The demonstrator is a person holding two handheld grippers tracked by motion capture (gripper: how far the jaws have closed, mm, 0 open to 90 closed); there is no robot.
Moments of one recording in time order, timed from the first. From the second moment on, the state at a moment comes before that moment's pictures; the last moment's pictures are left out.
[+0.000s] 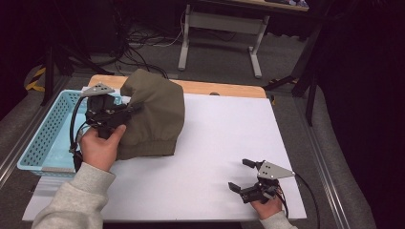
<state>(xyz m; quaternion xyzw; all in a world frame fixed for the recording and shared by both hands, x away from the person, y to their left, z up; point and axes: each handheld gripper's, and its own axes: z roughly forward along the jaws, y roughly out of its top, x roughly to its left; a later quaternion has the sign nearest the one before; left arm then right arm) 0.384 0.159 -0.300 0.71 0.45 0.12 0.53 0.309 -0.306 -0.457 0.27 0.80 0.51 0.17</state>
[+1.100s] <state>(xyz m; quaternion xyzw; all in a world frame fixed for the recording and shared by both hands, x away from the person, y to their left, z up) 0.364 0.220 -0.279 0.68 0.47 0.15 0.54 0.309 -0.306 -0.457 0.27 0.80 0.51 0.17</state>
